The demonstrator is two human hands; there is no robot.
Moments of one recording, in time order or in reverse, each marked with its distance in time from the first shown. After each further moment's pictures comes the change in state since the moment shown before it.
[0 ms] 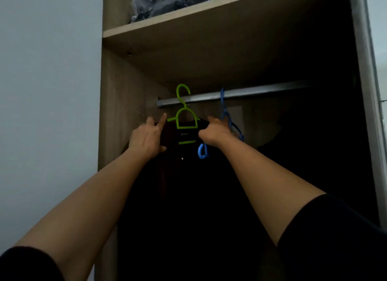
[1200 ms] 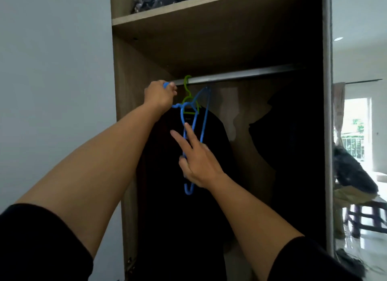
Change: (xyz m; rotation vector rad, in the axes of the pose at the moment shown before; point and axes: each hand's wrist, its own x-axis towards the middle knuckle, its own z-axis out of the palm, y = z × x) left_hand -0.022 0.028 -0.085 -1.006 0.155 -0.249; right_hand -0.146 0.007 0.085 -0.156 0.174 -0.597
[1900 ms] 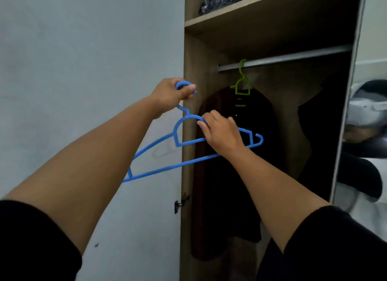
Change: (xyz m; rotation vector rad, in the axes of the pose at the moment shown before) left_hand -0.156 0.051 -0.132 0.168 -0.163 -0.059; right_hand -0.041 -0.092 -0.056 0.082 0.241 -0.163
